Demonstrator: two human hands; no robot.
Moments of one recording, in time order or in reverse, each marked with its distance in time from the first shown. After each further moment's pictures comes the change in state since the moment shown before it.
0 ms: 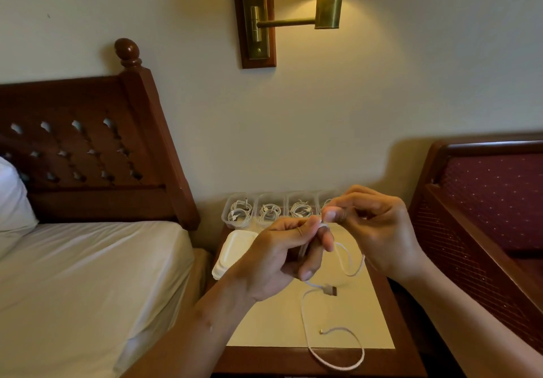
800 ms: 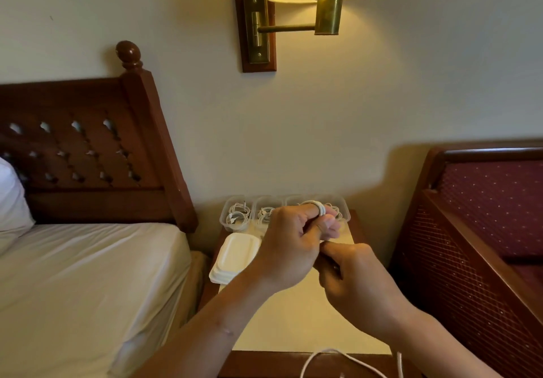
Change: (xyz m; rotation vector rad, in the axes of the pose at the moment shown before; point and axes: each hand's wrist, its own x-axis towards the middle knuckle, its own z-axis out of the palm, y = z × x) left_hand 0.020 -0.001 0.019 0.770 0.429 0.242; right_hand -0.048 0.000 0.025 -0.517 -0.306 0.091
